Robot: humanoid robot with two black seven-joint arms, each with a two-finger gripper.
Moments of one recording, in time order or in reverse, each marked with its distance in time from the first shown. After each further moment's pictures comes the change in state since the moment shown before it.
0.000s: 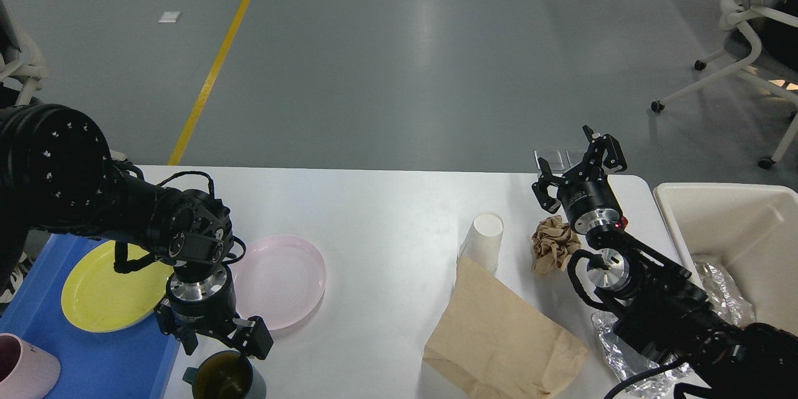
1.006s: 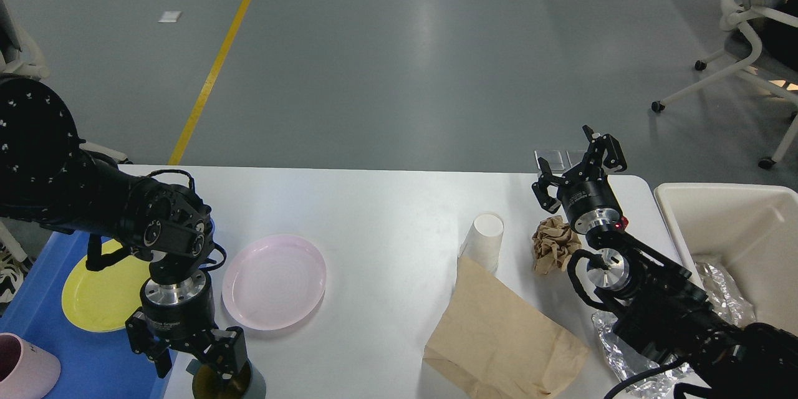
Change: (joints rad) left arm -0.068 0.056 0.016 -0.110 -0.008 -0.098 -0.006; right arm 0.000 0.000 0.000 0.000 0.000 0.000 0.000
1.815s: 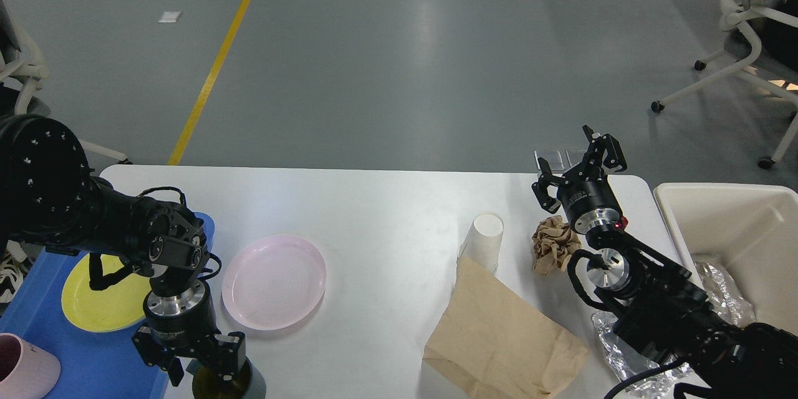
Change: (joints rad) left arm 0.126 0.006 -0.003 0.117 -0.055 0.043 0.001; right arm 0.000 0.000 0.000 0.000 0.000 0.000 0.000
